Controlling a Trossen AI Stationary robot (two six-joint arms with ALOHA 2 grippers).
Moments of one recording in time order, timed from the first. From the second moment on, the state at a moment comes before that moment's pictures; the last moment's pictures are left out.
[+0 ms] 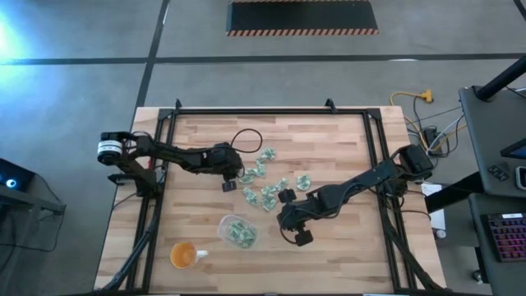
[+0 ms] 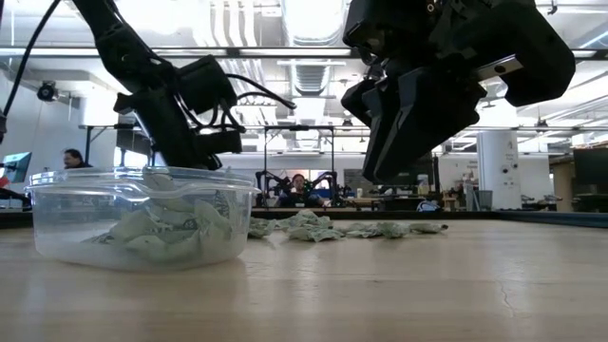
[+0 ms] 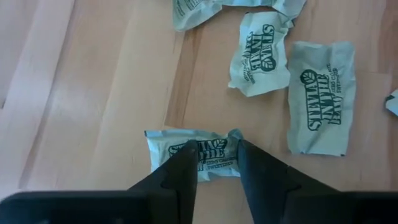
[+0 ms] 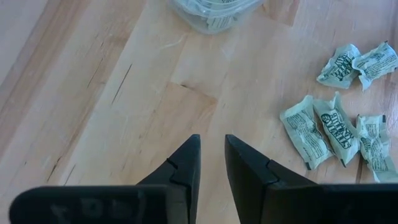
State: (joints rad) left arm 0.20 1.56 0.64 -0.06 -0.18 0.09; right arm 0.33 1.79 1.10 -0.30 0.05 -0.03
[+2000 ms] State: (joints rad) left arm -0.24 1.42 0.65 0.04 0.27 0.06; right arm 0.33 1.79 1.08 -0.33 0.05 0.01
